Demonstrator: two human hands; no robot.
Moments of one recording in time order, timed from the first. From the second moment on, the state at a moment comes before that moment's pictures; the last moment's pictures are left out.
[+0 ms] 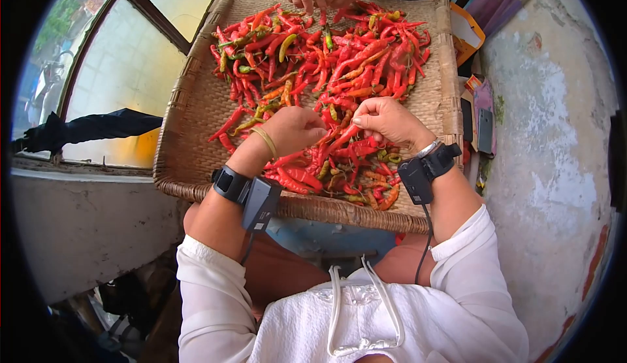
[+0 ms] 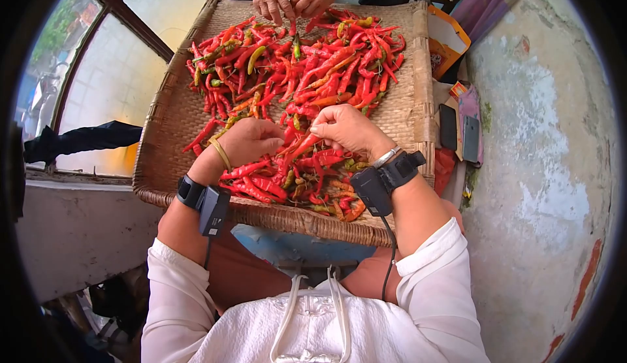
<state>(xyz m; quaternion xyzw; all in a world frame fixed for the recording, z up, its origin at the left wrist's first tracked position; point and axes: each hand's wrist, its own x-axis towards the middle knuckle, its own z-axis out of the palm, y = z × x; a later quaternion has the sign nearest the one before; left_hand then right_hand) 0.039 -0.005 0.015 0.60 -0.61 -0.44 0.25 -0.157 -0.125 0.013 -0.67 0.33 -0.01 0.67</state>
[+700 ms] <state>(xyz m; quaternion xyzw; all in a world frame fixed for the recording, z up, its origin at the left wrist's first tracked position) 0.031 -0.009 -0.011 0.68 -0.68 -0.22 0.12 -0.144 -0.098 -0.020 -0.93 0.24 -0.07 0.26</state>
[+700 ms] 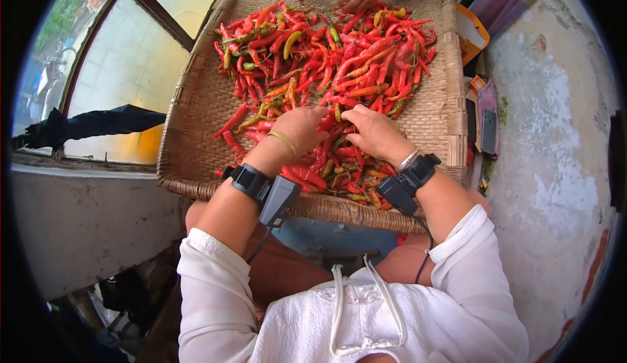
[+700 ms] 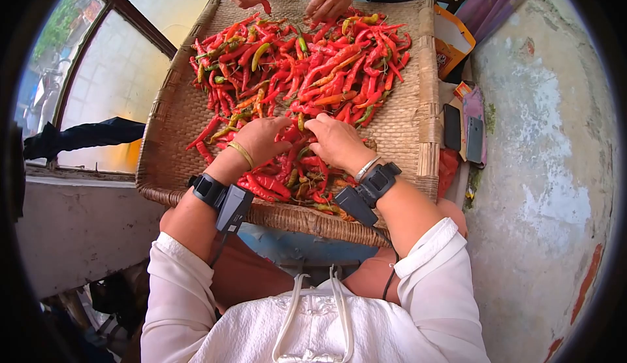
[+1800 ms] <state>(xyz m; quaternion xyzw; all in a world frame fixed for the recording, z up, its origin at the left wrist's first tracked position) 0.034 -0.007 0.015 0.42 -0.27 -0.68 0.54 -0.153 -0.117 0.016 -0.74 0.35 0.06 0.57</state>
